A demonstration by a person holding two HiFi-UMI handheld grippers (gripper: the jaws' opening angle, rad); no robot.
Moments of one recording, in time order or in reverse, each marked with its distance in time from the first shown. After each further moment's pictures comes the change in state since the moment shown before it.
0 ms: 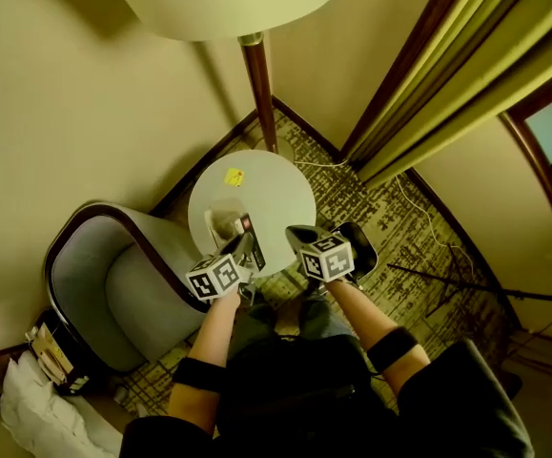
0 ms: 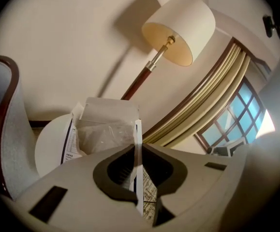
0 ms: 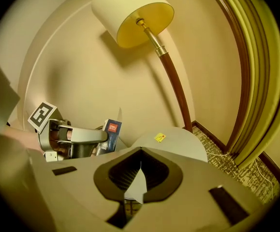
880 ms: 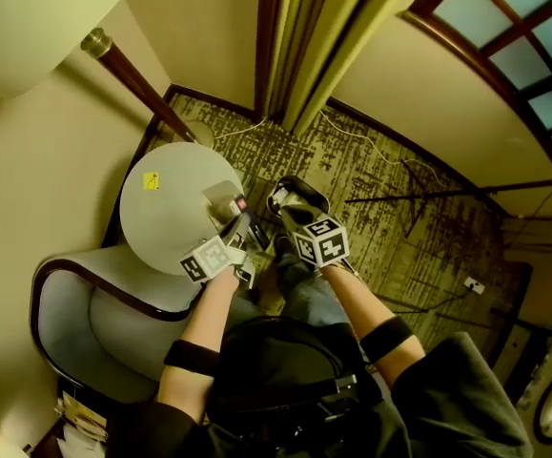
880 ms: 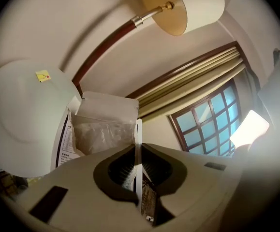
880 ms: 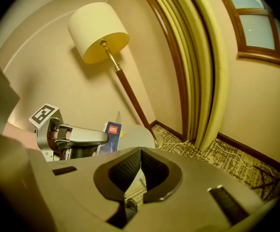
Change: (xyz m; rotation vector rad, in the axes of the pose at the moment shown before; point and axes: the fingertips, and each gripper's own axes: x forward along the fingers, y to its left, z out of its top) left arm 0.106 -0.134 -0.113 -0.100 0.260 -0.295; right arm -0.145 -0.120 -0.081 0.200 -0.103 -0.356
